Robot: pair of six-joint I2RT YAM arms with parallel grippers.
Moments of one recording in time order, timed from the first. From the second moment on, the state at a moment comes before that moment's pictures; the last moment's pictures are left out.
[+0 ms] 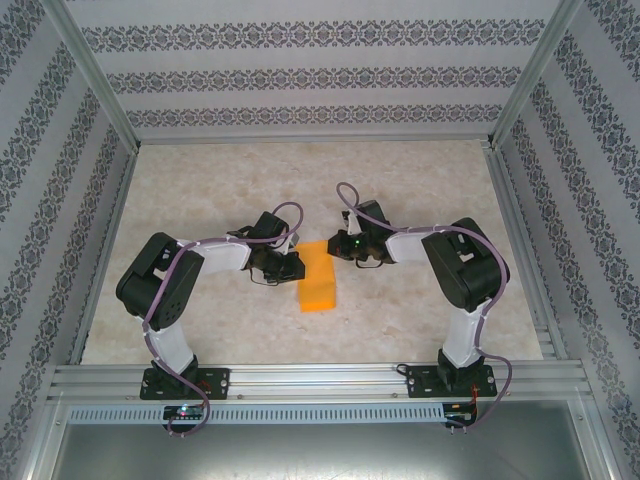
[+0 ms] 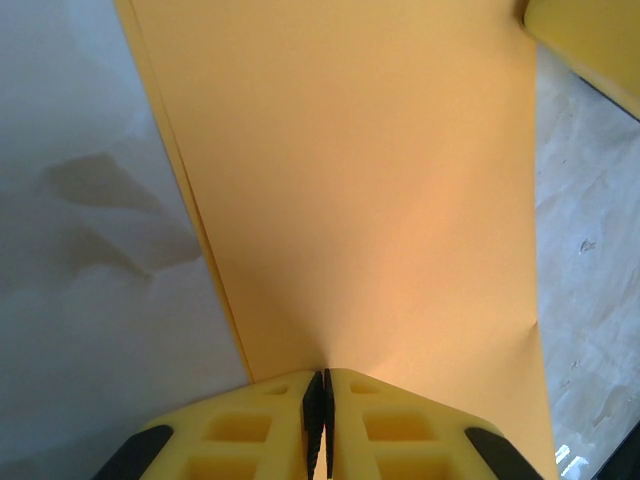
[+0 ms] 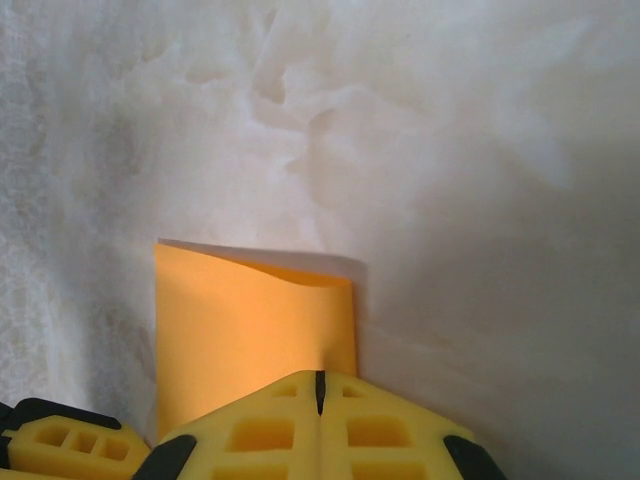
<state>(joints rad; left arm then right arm) -0.50 1.79 0.90 -0.27 0.48 -0.57 0.45 1.90 0.91 0.12 -0.48 0.65</state>
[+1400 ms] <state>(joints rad) -0.50 1.79 0.91 -0.28 0.48 -0.56 0.45 1.96 0.99 0.13 -0.49 0.66</state>
